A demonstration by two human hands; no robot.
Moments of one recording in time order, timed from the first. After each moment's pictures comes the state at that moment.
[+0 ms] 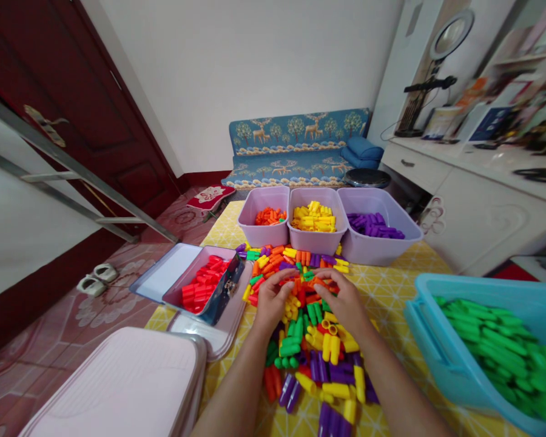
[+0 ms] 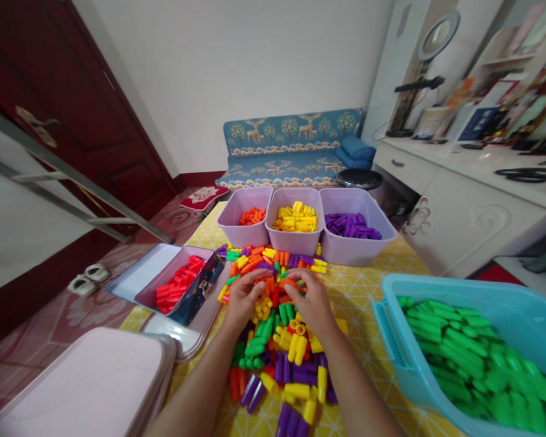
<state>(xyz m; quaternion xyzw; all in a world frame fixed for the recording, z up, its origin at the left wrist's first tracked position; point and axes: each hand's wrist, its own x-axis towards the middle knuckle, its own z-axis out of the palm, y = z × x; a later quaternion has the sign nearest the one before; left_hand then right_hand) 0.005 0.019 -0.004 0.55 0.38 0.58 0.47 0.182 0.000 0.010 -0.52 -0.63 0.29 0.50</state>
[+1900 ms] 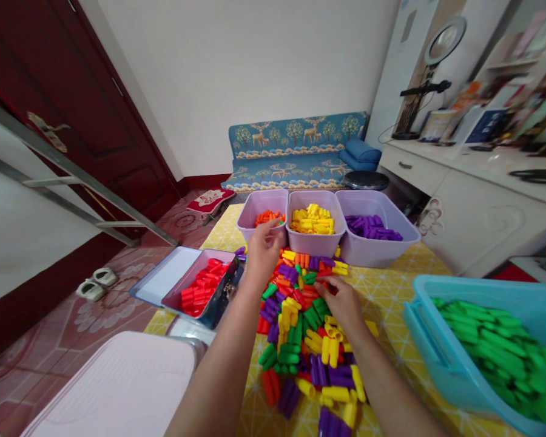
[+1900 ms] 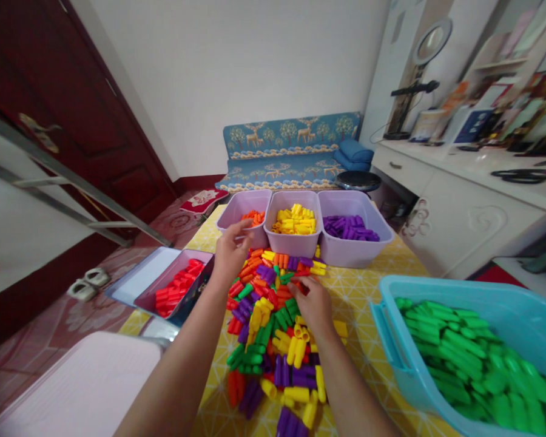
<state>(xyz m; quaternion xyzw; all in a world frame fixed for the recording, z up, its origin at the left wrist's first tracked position) -0.005 0.094 0.080 0.66 0.45 0.57 0.20 0.185 0.015 -0.019 -0.62 -0.59 0.23 0.46</state>
